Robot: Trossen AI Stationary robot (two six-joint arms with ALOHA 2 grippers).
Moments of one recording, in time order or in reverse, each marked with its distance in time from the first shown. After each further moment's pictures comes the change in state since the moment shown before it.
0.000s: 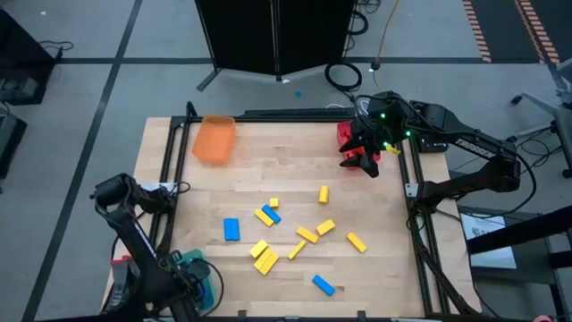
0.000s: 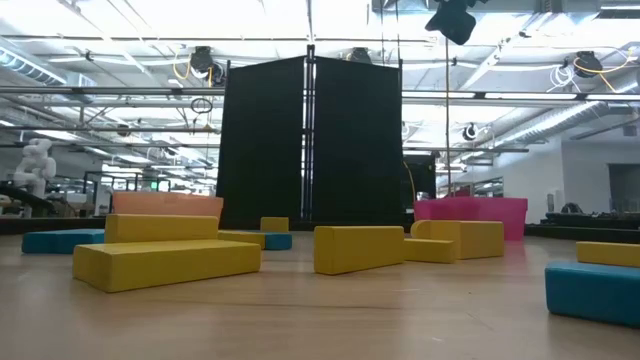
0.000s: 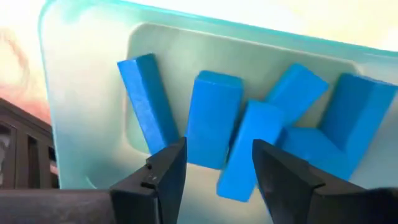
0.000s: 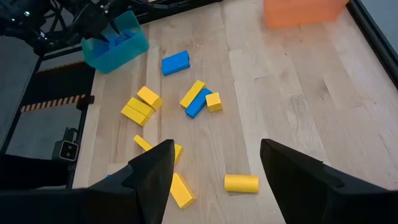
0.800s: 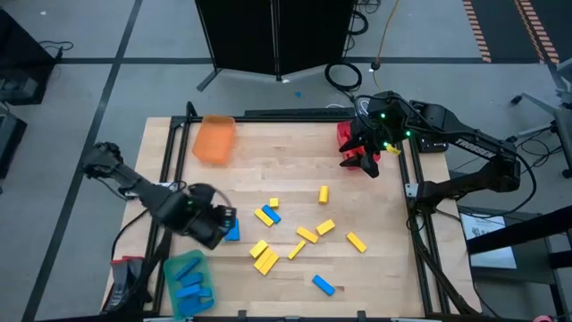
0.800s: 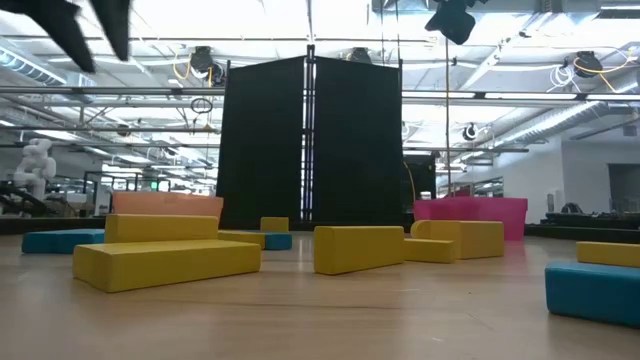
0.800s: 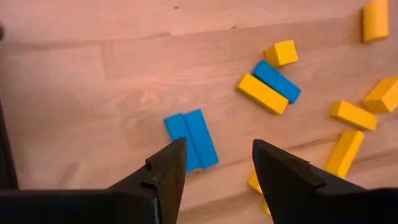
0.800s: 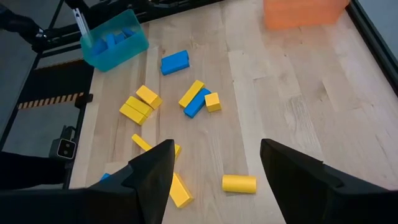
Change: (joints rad) left arm 0.496 -0.384 0.002 -0.225 -0.460 -0.356; right arm 0.000 0.000 0.000 0.000 0.002 -0.017
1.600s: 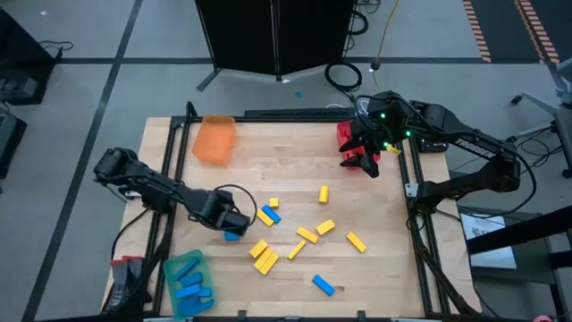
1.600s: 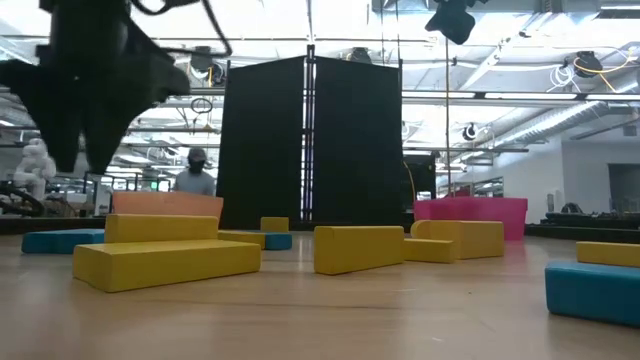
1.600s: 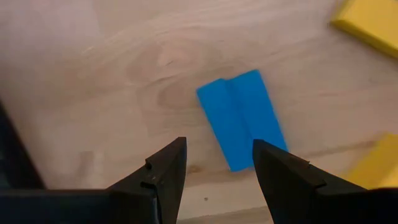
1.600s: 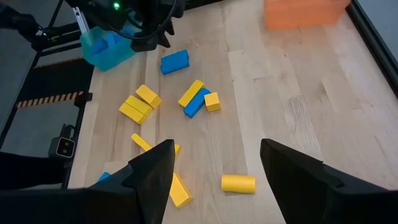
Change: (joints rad) left arm 0.201 0.164 -0.205 0.231 0.340 0.286; right arm 0.000 0.000 0.000 -0.002 0.000 -0.008
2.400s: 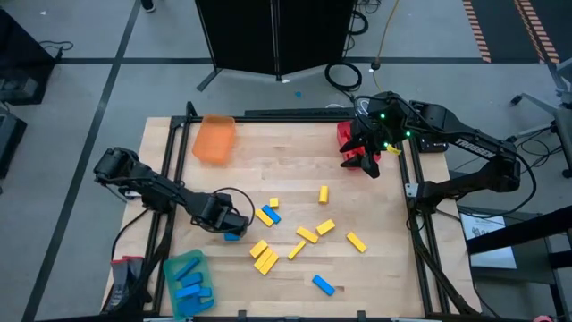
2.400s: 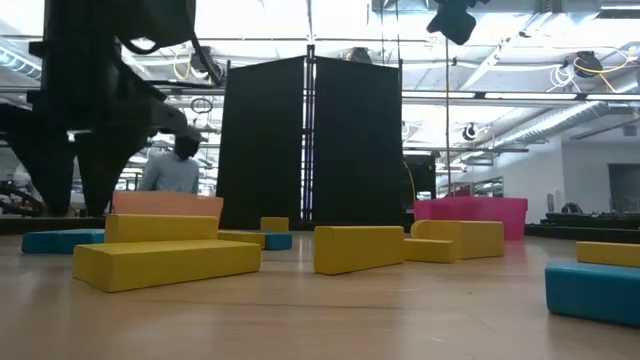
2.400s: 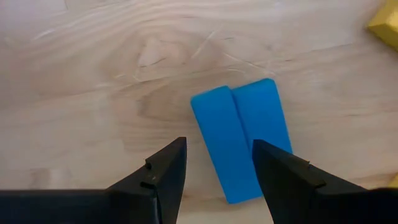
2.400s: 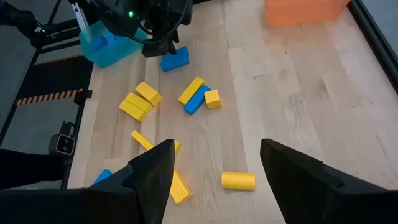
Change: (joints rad) left arm 0.001 -0.001 -0.162 0.217 0.004 -0.078; right arm 0.000 0.000 0.000 -0.012 0.000 -0.006
